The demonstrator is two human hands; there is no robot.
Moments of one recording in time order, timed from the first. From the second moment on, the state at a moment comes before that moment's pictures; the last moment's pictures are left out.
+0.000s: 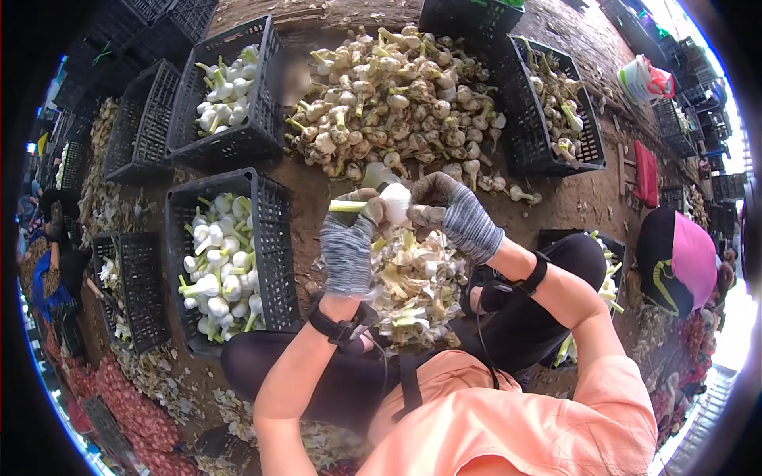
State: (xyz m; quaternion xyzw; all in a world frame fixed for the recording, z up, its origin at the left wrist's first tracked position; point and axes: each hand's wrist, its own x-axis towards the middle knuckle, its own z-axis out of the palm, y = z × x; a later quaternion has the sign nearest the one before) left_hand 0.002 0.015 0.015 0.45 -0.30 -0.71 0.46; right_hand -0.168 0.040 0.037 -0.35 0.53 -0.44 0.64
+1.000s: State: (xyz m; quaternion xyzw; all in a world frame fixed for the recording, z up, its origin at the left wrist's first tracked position) left_hand 0.139 -0.071 -0.027 0.44 0.13 -0.62 0.64; right_hand -0.250 0.040 -0.118 -0.69 0.57 0.21 0.39
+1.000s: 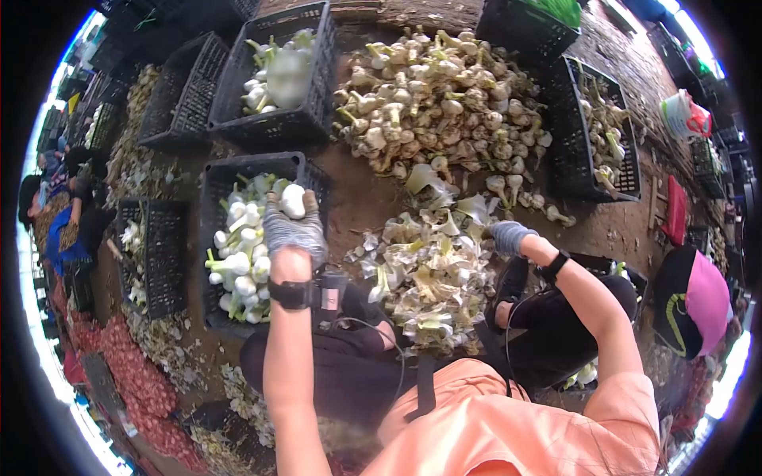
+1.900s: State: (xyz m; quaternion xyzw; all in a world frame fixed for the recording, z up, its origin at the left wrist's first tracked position) left_hand 0.009 -0.018 -0.027 0.51 -0.35 -0.73 0.29; right_hand -0.281 -0.038 -0.223 -0.33 0.90 -0.06 0.29
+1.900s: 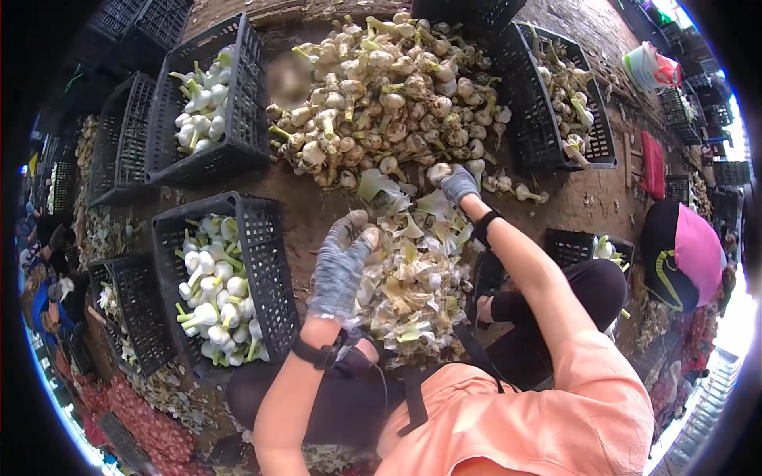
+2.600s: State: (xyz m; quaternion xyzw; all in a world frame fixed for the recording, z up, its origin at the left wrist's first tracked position) left_hand -0.007 0.024 0.011 0.29 -0.37 -0.81 0.34; right_hand -0.190 0.032 0.035 -0.37 0.53 -0.40 0.65
